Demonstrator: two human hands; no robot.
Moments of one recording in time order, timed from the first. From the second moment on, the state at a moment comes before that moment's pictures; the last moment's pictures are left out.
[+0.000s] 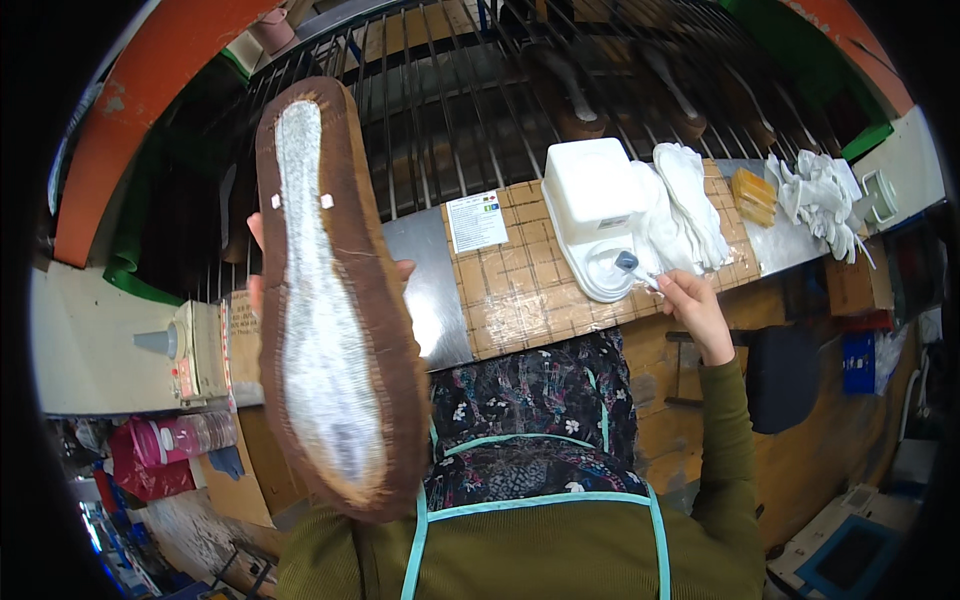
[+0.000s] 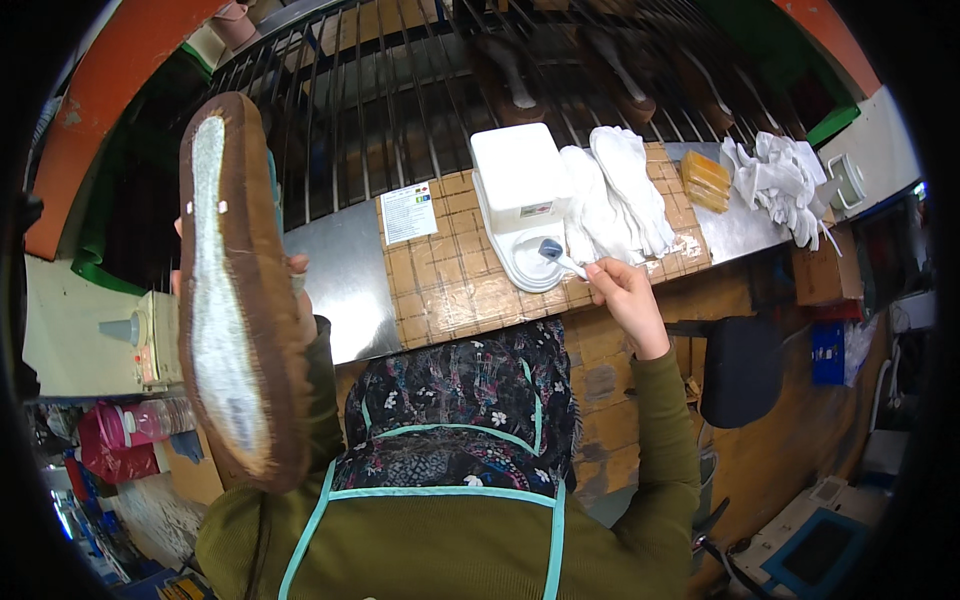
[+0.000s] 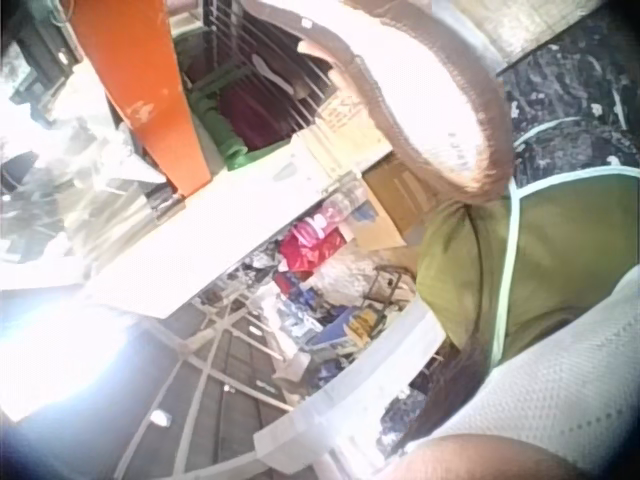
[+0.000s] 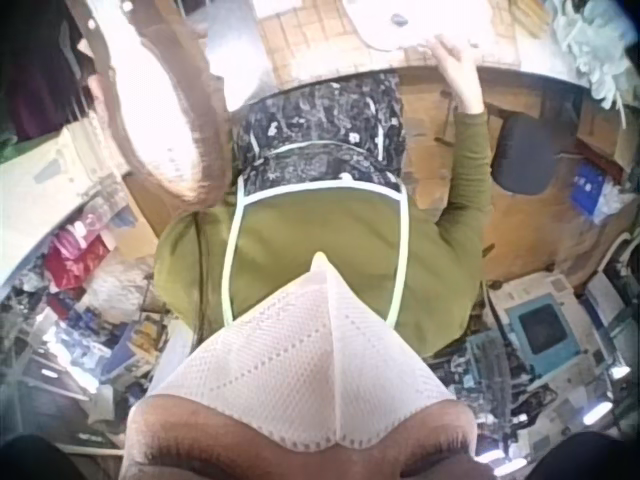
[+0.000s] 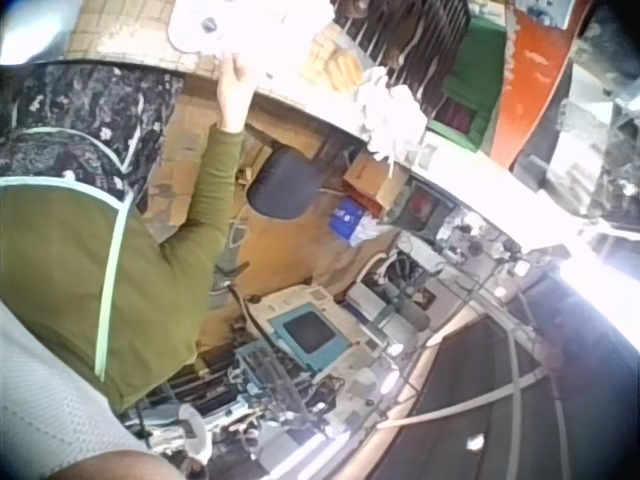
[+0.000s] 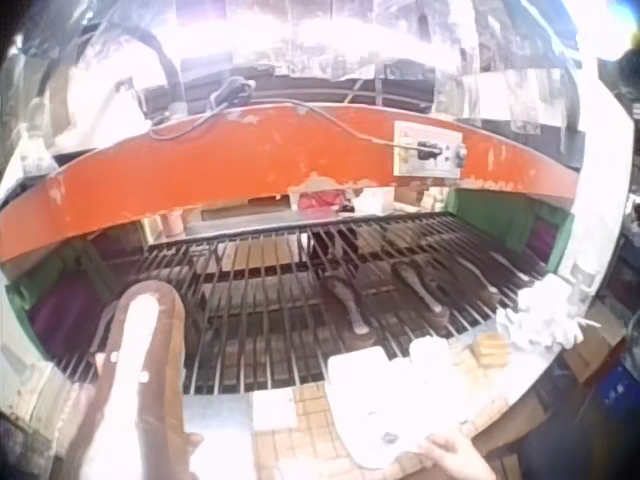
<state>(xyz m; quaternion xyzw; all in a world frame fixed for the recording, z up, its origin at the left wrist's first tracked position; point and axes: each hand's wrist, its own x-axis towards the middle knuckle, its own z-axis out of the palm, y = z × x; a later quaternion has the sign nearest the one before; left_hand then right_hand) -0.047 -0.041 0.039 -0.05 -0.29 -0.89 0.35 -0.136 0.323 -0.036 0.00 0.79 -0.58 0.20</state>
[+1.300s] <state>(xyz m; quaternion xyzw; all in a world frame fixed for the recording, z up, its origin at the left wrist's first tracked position) -0.079 -0.033 -0.010 -0.29 -0.73 -0.34 0.53 -0.140 0.145 0.061 -0.30 0.71 -0.61 -0.19</state>
